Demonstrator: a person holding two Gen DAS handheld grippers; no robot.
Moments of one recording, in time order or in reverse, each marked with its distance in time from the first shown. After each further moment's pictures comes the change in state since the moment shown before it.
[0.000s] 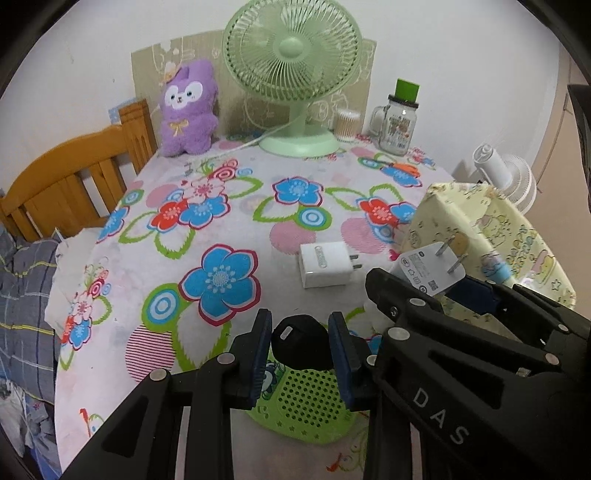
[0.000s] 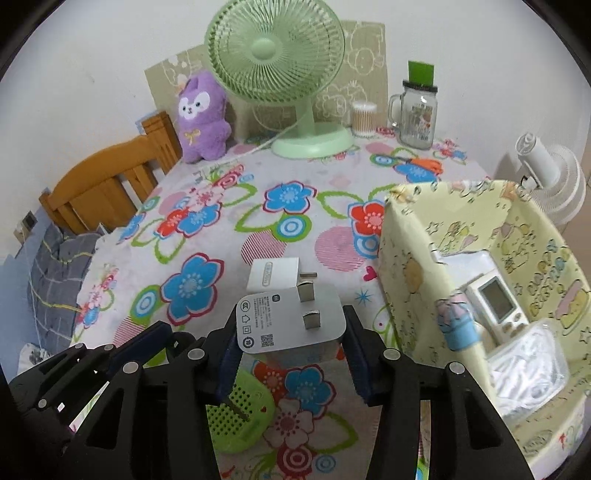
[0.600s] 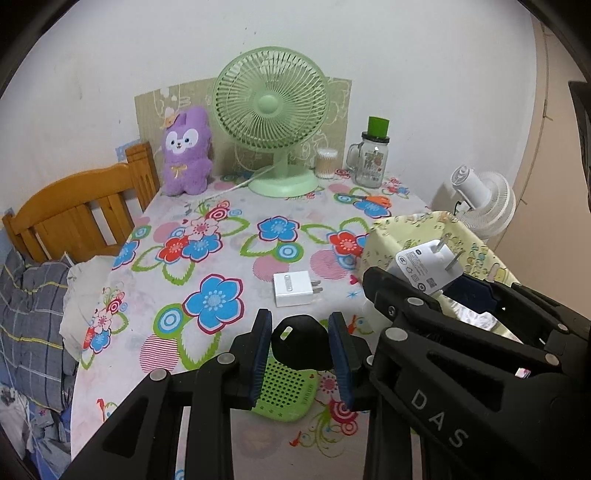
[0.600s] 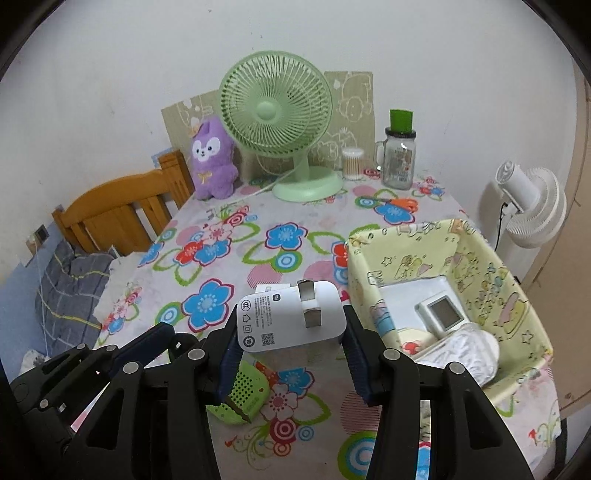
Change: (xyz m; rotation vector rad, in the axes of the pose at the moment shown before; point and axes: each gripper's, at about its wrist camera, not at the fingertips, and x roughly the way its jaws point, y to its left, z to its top) left arm -0.066 -0.034 -0.003 0.028 -0.119 0.000; right arm -0.079 -0.011 -0.003 -0.020 -0.133 0.007
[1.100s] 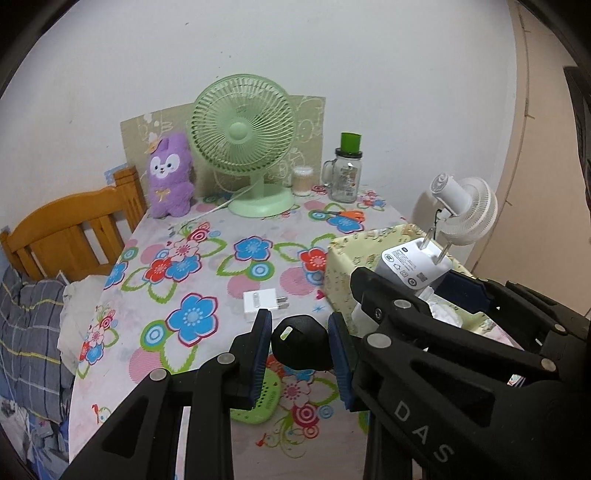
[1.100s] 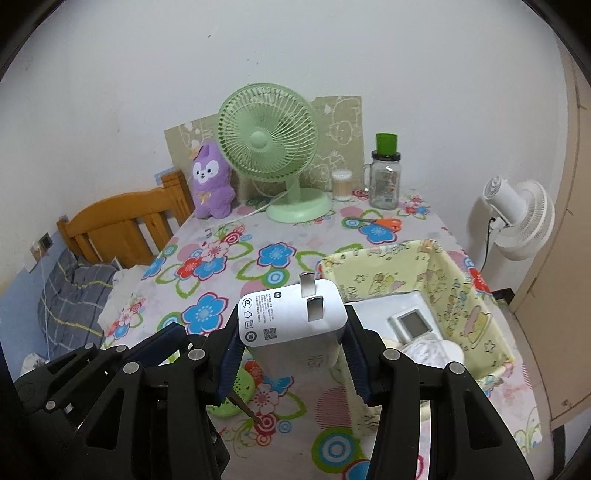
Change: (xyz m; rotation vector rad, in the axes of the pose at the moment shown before) left arm -0.023 -0.039 0.008 0.042 -0.053 -0.032; right arm -0.037 -0.024 0.003 0.011 -0.062 -0.016
